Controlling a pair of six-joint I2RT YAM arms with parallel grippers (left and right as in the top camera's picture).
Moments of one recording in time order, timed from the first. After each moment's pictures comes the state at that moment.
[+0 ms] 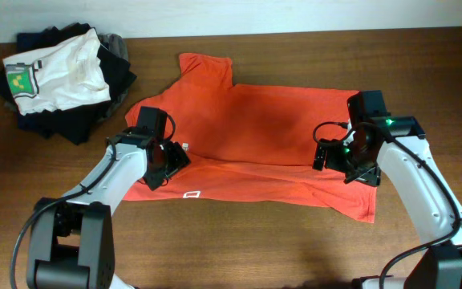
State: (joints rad) left arm -0.18 1.74 1.04 -0.66 0.13 -0.75; right arm 0.05 1.53 1.17 -1.10 -0.11 0.37
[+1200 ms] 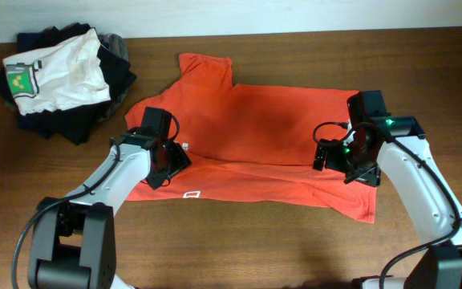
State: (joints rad) left arm -0.21 1.74 1.04 -0.65 0.07 -0.75; right arm 0.05 1.53 1.17 -1.10 -0.11 0.37
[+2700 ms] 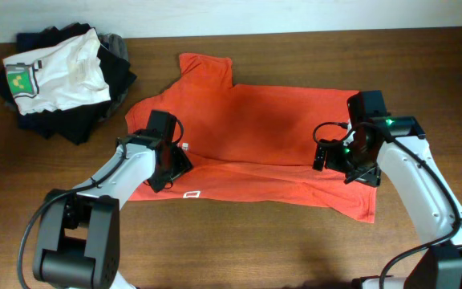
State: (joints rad) left arm -0.23 1.78 1.03 -0.65 0.05 -0.77; right arm 0.05 1.53 1.17 -1.10 -0.11 0.37
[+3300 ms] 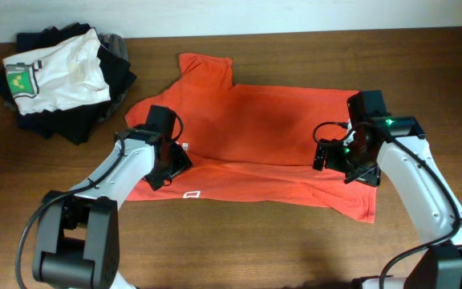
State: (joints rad) left arm -0.23 1.78 1.09 -0.73 0.04 -0.76; right arm 0.05 1.53 1.17 -1.10 -0.11 0.37
